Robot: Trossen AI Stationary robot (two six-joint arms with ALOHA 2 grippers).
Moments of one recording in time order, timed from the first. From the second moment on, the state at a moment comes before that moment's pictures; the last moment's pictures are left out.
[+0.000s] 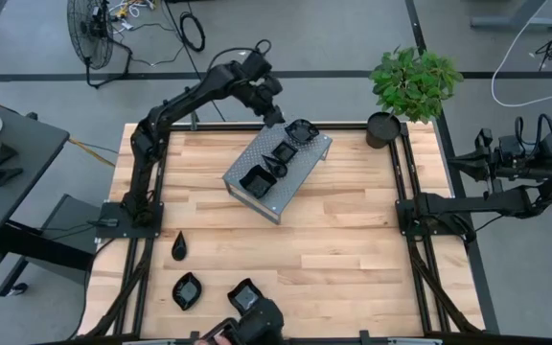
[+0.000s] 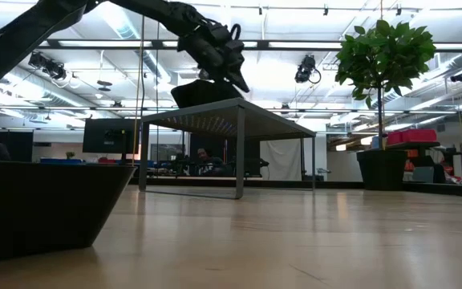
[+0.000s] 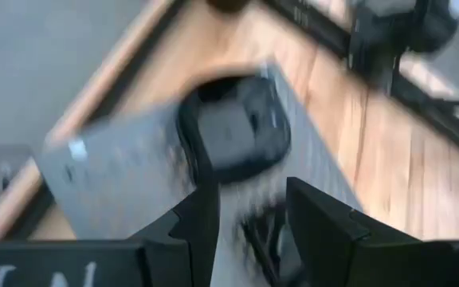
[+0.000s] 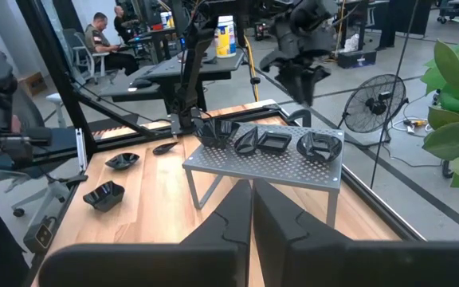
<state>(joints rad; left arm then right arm) 0.66 2.10 2.12 -0.92 0.49 -0.01 -0.01 0.17 1.26 -1.27 0.14 0.15</state>
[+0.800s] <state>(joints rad) 0.40 1.72 1.71 -1.10 0.33 0.00 -0.01 0.17 1.26 -1.27 0.14 0.15</state>
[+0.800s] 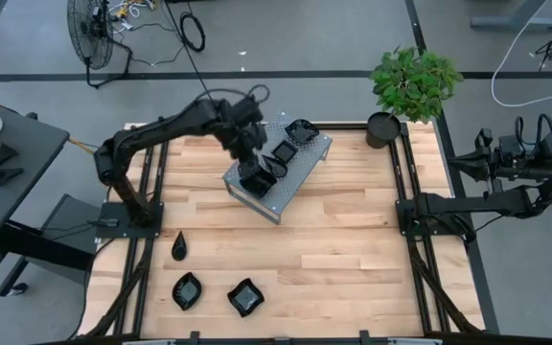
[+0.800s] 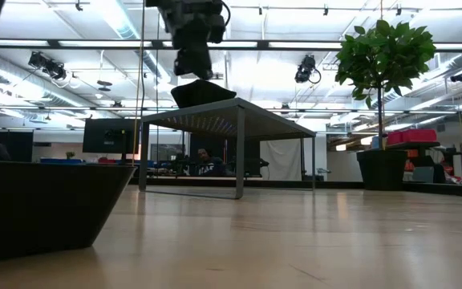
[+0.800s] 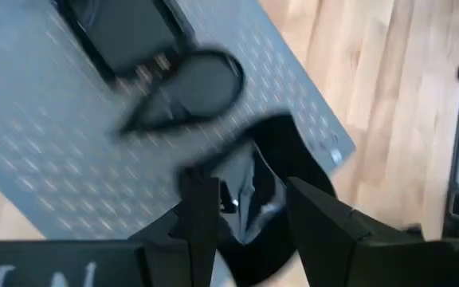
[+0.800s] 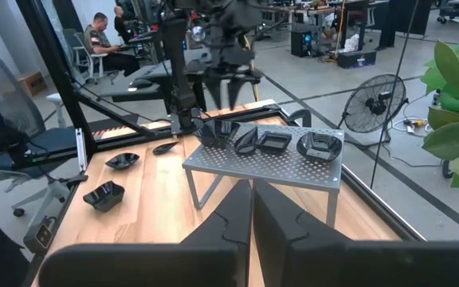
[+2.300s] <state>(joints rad) -0.20 1.59 1.06 -1.25 0.09 0.86 -0.01 0.17 1.26 -1.27 0.14 0.15</state>
